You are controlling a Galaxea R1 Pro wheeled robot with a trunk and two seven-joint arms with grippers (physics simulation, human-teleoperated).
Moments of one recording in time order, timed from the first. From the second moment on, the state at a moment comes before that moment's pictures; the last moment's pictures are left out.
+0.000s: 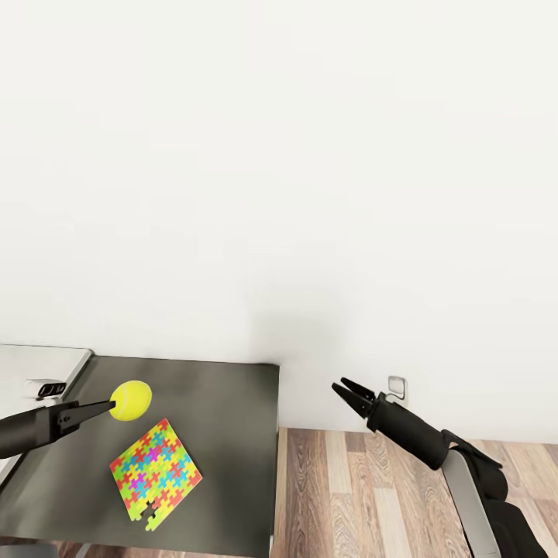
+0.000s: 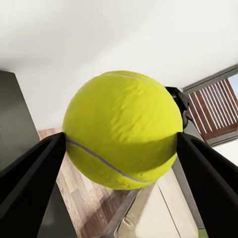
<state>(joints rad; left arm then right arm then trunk) -0.29 0.49 0.38 -1.37 0.35 0.95 -1.57 -0.23 -0.03 -0.17 -1.55 -0.54 0.62 0.94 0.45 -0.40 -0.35</state>
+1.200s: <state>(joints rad) -0.29 0.50 0.38 -1.37 0.35 0.95 -1.57 -0.23 -0.03 -0.17 -1.56 -0.54 0.59 0.94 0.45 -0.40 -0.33</state>
